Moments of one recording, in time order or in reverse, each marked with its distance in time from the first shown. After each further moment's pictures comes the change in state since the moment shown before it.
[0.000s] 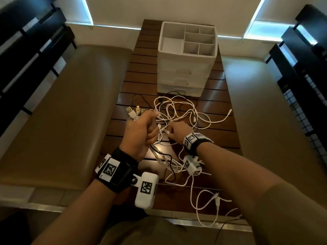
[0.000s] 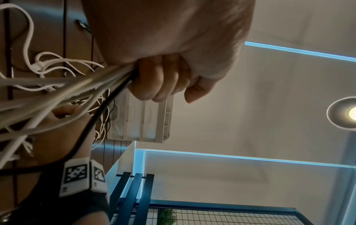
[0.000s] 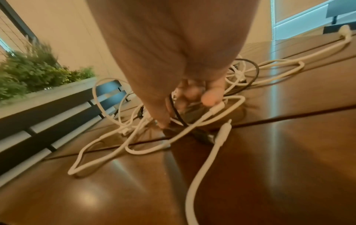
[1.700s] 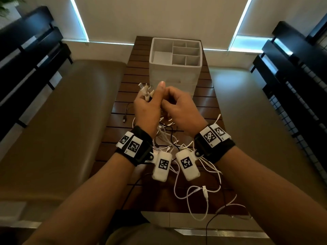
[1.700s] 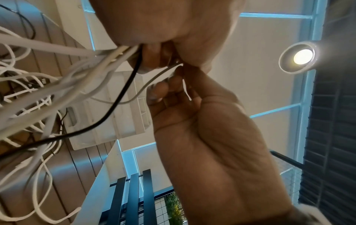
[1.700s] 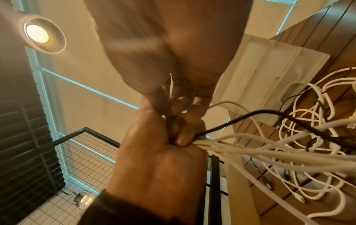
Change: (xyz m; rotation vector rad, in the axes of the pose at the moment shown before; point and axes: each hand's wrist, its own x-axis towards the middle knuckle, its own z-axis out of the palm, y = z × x) left_hand 0.030 0.019 0.069 0.155 0.190 0.396; right_hand -0.119 -0.072 -0.139 0.955 0.424 -0.412
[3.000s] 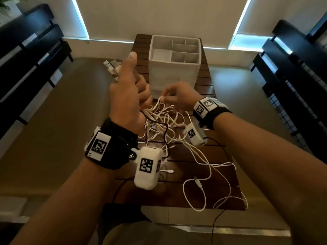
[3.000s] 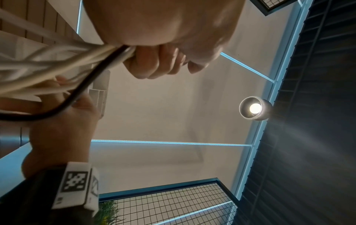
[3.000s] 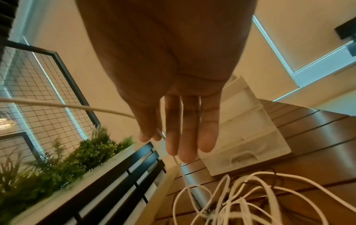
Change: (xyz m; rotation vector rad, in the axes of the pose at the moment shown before) left_hand -0.041 0.094 -0.009 -0.220 -0.083 -0.096; right_hand 0.055 0.024 -0.036 -0.556 -0.274 0.201
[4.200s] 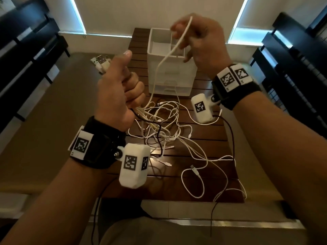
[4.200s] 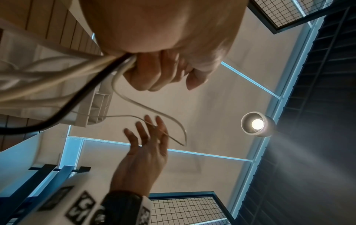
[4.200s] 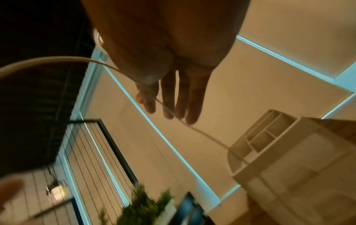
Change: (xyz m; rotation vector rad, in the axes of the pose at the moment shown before) left_hand -0.003 0.010 -0.022 -0.064 -0.119 -0.091; right_hand -0.027 -0.056 -0.076 0.227 0.564 -0.438
